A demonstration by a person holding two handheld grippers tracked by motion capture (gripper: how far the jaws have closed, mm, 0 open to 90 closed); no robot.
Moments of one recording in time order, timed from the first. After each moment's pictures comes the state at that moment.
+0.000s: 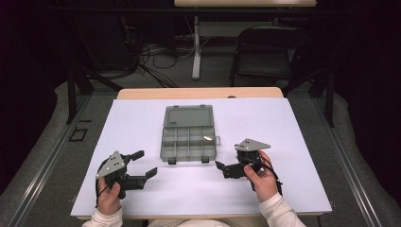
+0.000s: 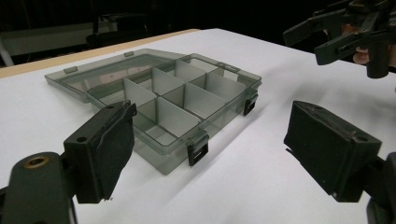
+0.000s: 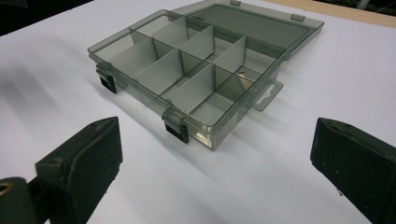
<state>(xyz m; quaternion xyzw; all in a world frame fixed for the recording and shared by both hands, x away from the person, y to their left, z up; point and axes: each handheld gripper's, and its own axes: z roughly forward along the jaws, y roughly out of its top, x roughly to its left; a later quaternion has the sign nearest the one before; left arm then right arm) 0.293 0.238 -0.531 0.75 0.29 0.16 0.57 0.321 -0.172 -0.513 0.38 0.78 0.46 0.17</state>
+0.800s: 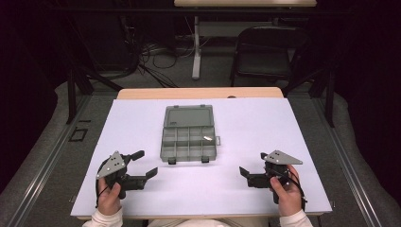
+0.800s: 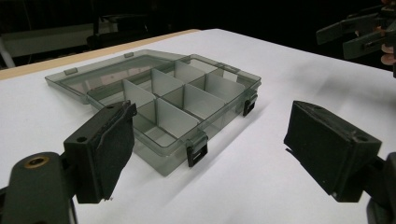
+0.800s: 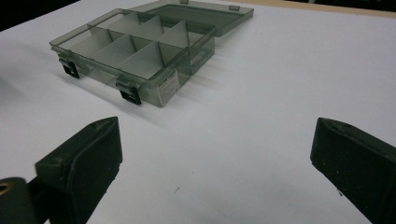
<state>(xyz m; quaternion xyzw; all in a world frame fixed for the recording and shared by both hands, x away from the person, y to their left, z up) 0.293 0.236 -0.530 0.75 0.29 0.17 0.57 0.286 -0.239 -0.523 0.44 0.74 0.47 0.21</state>
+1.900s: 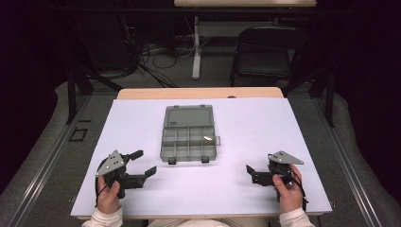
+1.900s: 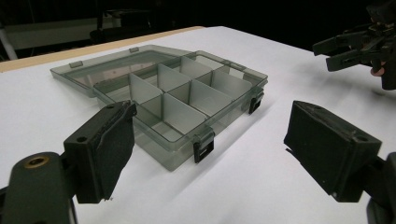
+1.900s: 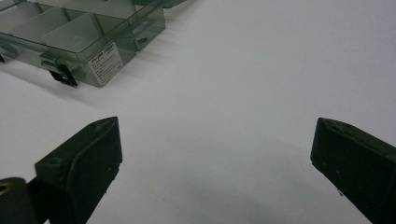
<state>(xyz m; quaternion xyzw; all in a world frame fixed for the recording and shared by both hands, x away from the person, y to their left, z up) 0.297 0.241 -0.532 0.75 0.30 0.16 0.57 0.300 -0.258 -0.550 0.48 0.73 0.43 0.24</state>
